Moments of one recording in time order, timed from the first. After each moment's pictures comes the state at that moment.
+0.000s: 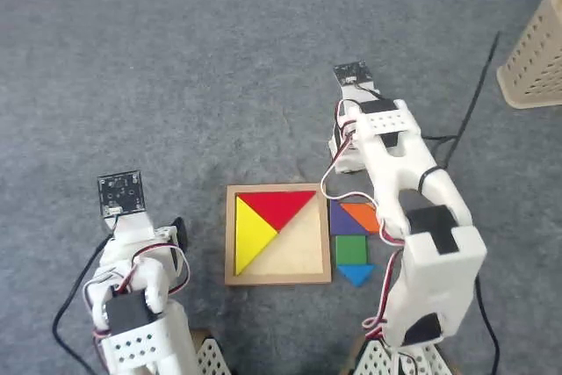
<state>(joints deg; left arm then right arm) -24.3 -103.7 97.3 72.2 -0.5 -15.0 20.0 9.6 61.0 2.0</state>
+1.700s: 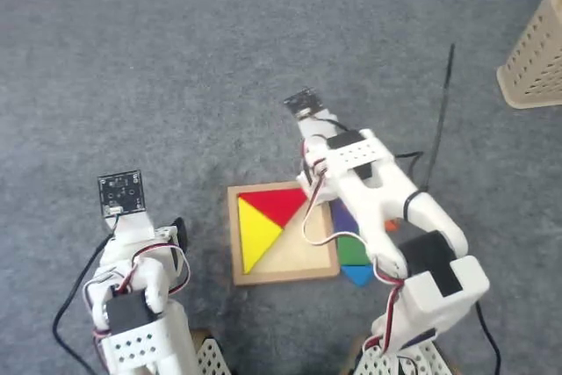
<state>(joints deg) -24.2 -103.7 97.3 72.2 -0.5 -25.0 9.2 26.5 53.7 7.2</state>
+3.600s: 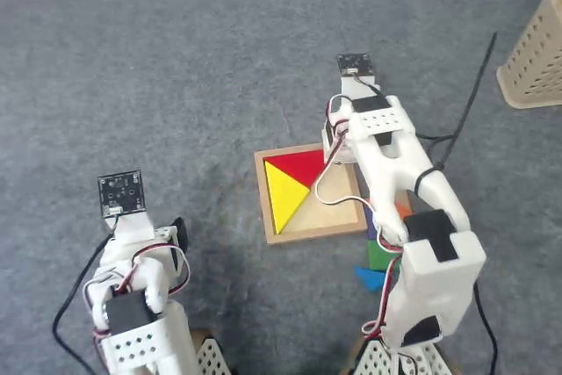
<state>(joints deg) -24.1 -103.7 97.3 72.2 -0.5 -17.1 17.2 8.5 61.5 -8.3</state>
